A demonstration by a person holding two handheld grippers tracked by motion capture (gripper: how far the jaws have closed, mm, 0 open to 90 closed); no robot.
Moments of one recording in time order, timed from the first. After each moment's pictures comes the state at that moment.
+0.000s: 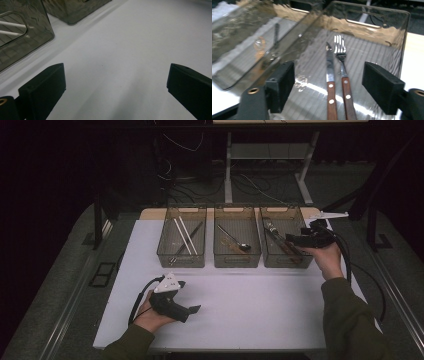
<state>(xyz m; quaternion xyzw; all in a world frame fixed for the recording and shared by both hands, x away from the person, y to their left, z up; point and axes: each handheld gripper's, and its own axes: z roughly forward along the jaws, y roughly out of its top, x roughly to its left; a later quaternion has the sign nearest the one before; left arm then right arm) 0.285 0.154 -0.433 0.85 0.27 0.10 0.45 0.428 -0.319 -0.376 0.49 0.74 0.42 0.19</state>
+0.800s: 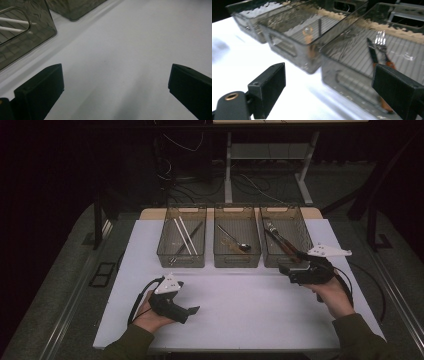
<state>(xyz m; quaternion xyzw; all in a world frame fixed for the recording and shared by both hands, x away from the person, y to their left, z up) 0.284 0.155 -0.435 0.85 0.27 0.10 0.44 0.329 -0.291 -0.398 0.40 0.76 0.47 0.20</state>
